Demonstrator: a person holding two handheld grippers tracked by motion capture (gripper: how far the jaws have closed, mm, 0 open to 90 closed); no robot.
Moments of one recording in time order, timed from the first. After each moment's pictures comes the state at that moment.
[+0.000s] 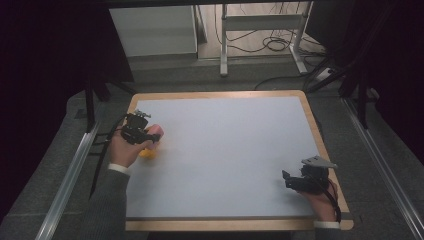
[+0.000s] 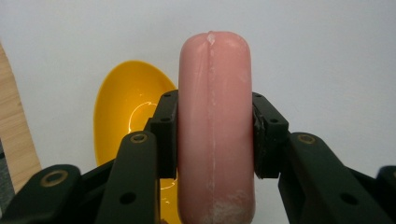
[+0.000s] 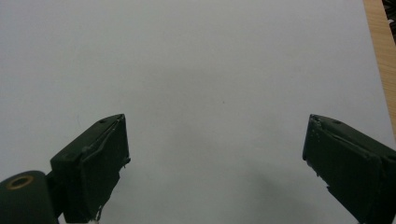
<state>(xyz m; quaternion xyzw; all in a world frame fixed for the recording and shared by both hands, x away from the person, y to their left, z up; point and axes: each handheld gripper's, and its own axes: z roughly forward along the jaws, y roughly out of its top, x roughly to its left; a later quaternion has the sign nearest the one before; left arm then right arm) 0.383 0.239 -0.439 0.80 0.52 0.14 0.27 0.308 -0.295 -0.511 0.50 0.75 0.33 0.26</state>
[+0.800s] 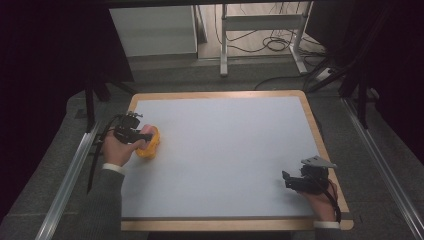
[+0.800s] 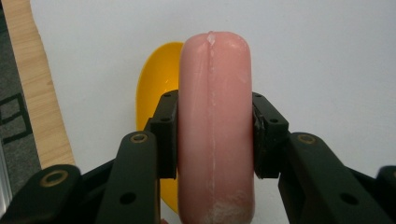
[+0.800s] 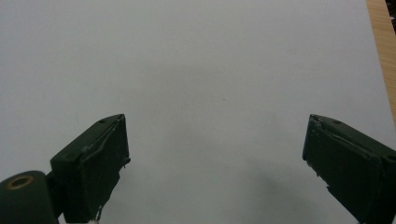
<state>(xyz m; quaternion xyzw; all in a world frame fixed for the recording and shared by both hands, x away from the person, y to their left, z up) 0.388 0.263 -0.450 0.78 0.55 0.15 0.25 0.308 -0.295 -0.512 0.51 0.76 0.32 0.26</state>
